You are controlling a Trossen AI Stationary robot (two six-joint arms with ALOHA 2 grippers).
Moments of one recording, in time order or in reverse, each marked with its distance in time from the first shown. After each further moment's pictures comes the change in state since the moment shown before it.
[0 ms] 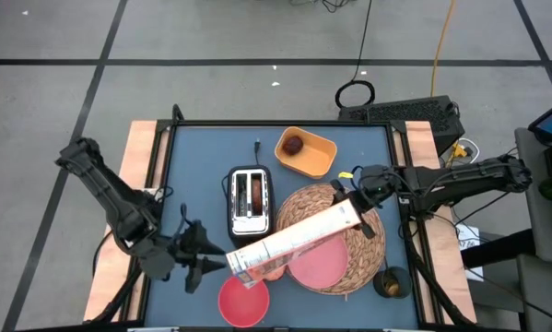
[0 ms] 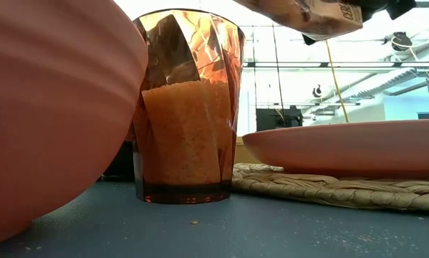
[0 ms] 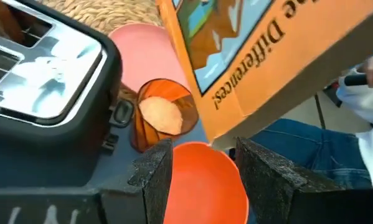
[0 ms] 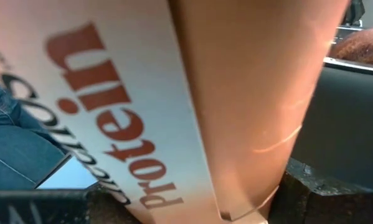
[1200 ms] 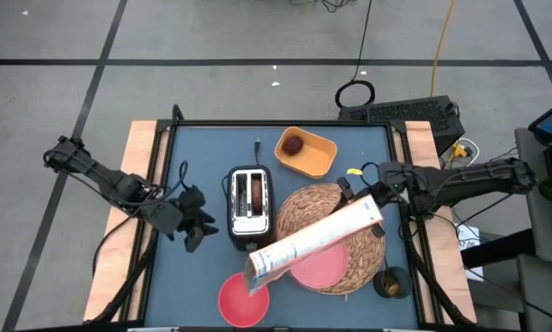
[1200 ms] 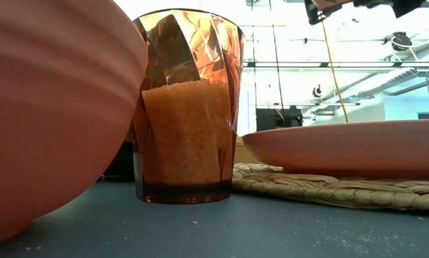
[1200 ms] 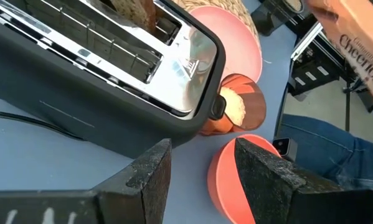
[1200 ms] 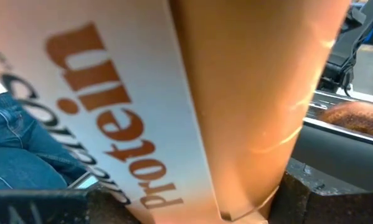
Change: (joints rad) left arm 0.271 -0.194 0.000 -0.335 0.239 -0.054; right arm 0.000 -0.095 -0.039 0.142 -0.053 -0.009
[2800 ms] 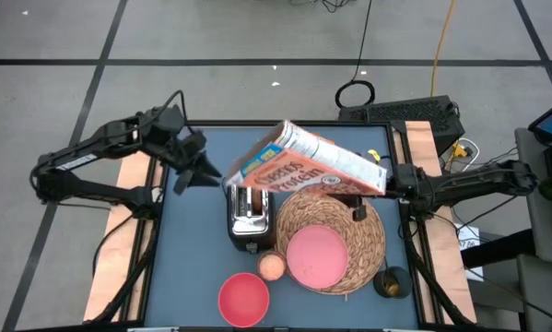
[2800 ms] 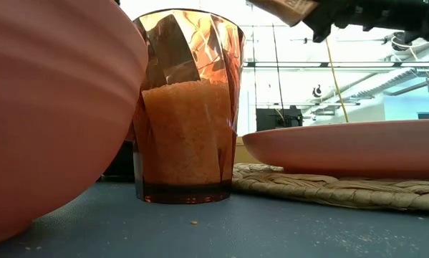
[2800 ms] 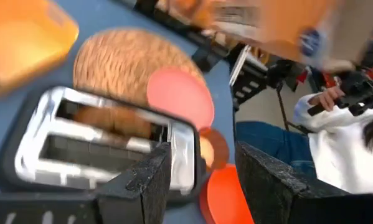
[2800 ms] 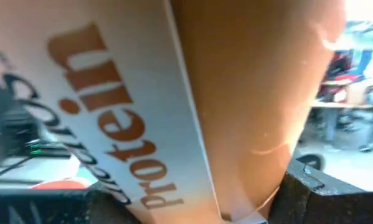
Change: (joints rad) left arm 0.784 -0.016 0.241 -0.103 0.822 0.667; right arm -0.026 -0.060 -0.297 0.641 0.475 0.118
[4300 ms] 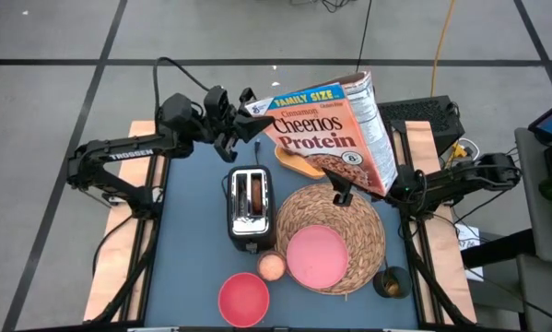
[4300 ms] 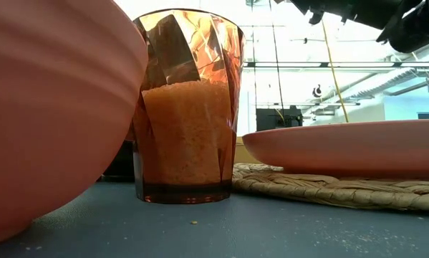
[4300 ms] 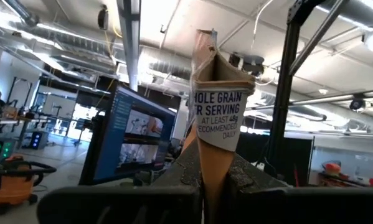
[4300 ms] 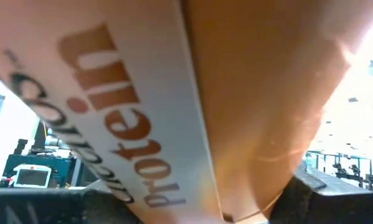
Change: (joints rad) left arm -0.023 0.386 0.003 1.496 -0.117 -0.060; right arm 0.000 0.353 0.039 0.750 0.281 -0.311
